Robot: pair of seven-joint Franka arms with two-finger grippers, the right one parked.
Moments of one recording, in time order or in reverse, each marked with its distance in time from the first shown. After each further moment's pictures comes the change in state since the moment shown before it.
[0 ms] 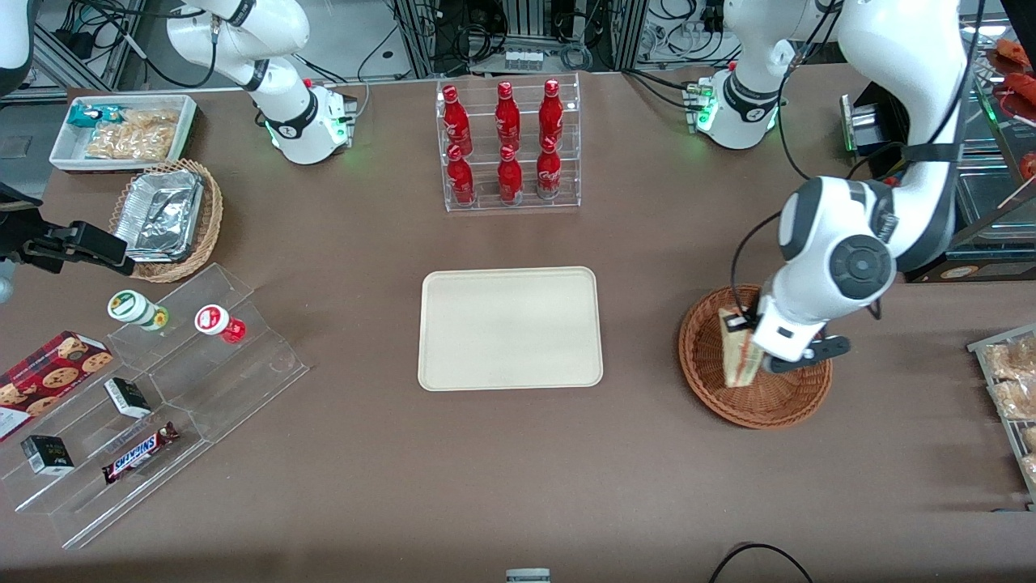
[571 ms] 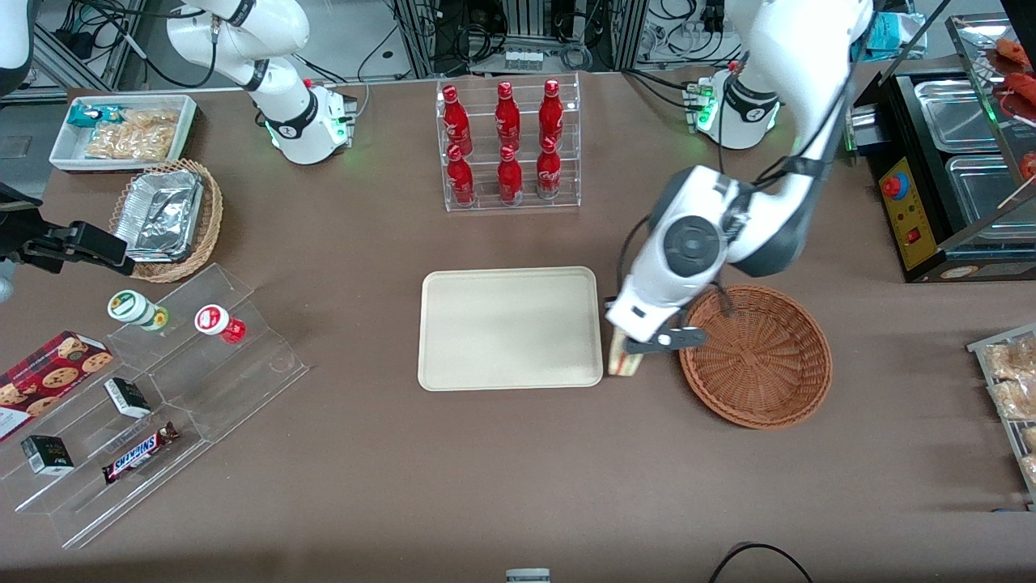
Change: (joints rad) arm -0.262 0.148 -0.040 0.189 -0.035 0.000 -0.221
